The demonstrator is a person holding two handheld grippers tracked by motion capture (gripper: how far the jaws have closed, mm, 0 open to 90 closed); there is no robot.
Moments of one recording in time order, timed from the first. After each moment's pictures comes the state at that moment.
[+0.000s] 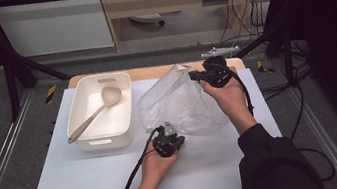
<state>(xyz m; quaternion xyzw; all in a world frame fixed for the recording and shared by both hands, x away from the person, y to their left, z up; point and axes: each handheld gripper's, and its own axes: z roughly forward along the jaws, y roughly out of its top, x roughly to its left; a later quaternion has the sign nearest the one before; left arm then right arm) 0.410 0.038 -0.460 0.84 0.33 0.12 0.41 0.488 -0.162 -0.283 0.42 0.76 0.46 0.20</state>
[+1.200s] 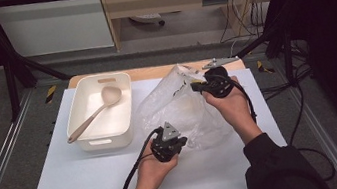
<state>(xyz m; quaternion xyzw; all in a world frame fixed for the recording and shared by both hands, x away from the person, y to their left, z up) 0.375 0.048 -0.406 0.84 0.29 0.13 0.44 0.468 -0.163 -0.303 0.42 0.78 0.44 0.18</state>
